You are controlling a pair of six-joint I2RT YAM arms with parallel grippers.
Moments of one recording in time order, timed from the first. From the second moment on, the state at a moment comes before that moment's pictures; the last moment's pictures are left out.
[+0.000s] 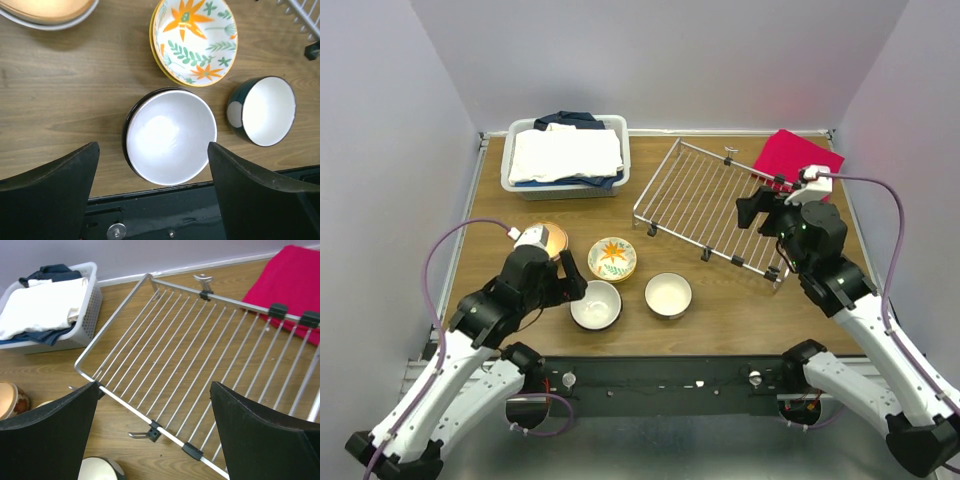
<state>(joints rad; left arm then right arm) -0.55 0.62 0.74 -0.89 -0.13 -0.67 0.45 0.84 0.85 -0.21 0.27 0.33</state>
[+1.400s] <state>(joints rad) -0.55 0.00 0.94 -1.10 -0.60 -0.84 0.45 0.11 0.84 -0.58 0.48 0.26</state>
